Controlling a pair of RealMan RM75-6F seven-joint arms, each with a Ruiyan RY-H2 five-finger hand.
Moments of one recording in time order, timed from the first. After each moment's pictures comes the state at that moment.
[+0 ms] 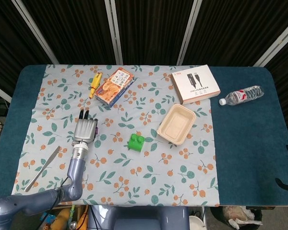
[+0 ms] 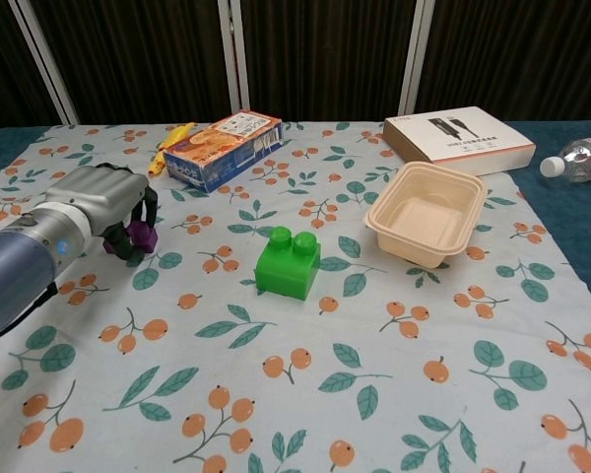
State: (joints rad) left arm -0.76 -1.88 -0.25 -1.11 0.85 1.12 0.81; right arm 0.01 -1.12 0.08 -1.46 -1.37 1.44 -0.06
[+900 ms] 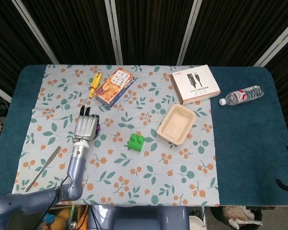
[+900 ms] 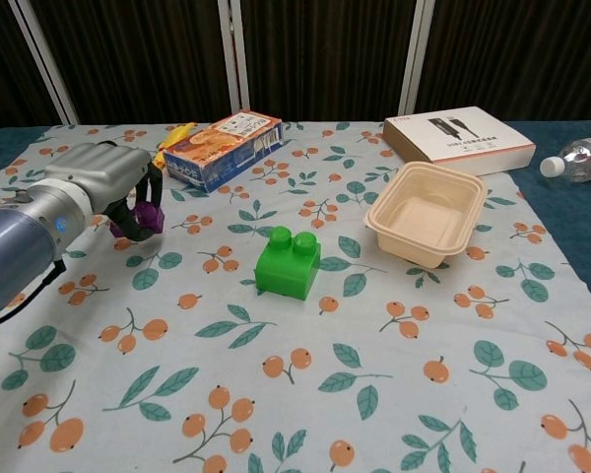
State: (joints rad) left arm -0.76 -1.83 -0.30 -1.23 0.86 1.16 0.81; right arm 0.00 -1.11 0.07 -1.47 -1.37 1.45 -0.06
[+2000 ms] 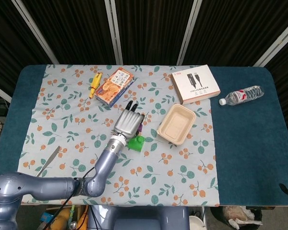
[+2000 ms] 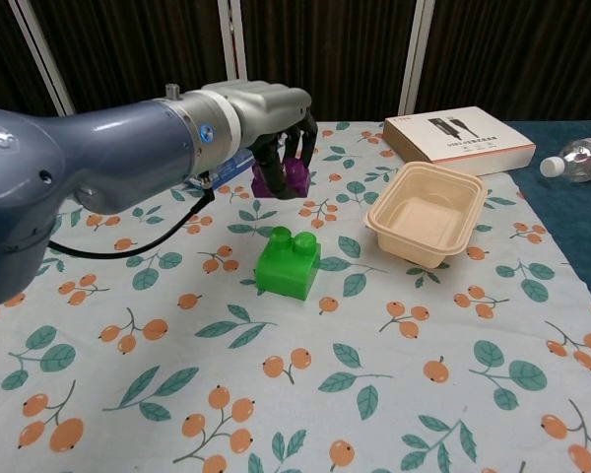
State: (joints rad) left arm -1.10 -1.77 -0.40 -1.50 0.61 1.04 1.01; right arm -0.04 -1.05 0.06 -1.55 -1.38 1.48 -0.07
